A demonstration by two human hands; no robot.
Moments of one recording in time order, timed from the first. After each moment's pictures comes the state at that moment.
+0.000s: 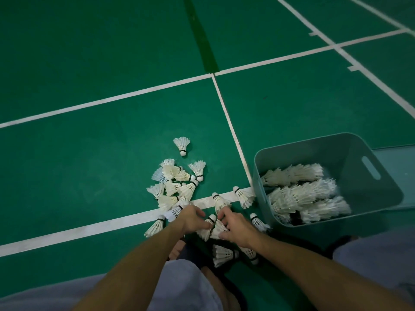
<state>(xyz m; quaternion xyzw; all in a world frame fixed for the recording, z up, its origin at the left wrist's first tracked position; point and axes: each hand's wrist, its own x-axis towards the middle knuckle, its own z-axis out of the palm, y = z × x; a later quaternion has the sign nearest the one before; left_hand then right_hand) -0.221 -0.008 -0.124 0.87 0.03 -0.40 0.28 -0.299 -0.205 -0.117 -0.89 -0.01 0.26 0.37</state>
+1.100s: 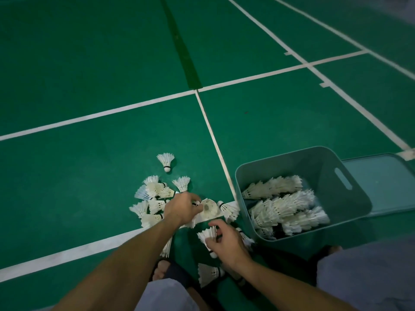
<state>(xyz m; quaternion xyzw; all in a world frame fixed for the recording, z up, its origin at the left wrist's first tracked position) -0.168 -0.060 -0.075 0.96 -0.11 -0.20 0.14 -0.318 -0.206 -0.092 -0.83 0.16 0.14 0.52</state>
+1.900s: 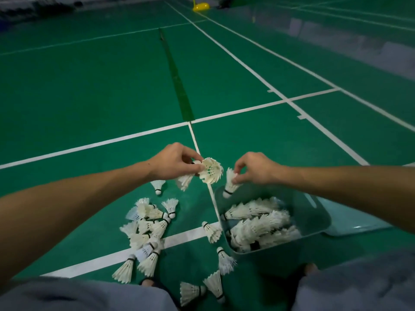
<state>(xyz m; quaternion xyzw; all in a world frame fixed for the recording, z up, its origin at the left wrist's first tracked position) -0.140 -0.133 0.185 0.88 -0.31 -0.19 0.30 -0.217 -0.393 0.151 -0.96 -0.02 0.13 0.23</state>
